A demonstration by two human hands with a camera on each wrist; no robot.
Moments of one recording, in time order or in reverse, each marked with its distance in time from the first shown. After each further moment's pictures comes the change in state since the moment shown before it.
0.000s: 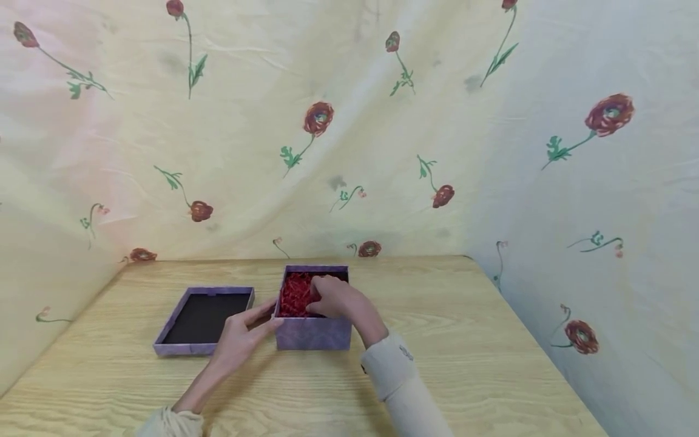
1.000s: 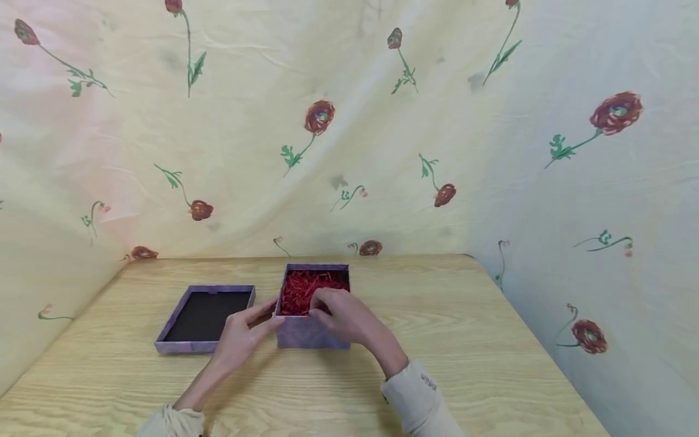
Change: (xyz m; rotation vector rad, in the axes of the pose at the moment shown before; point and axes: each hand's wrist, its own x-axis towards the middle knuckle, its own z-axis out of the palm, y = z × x) left_hand 0.003 -0.004 0.003 0.005 0.013 0.013; right_hand -0.031 0.021 0.022 0.064 0.265 -0.381
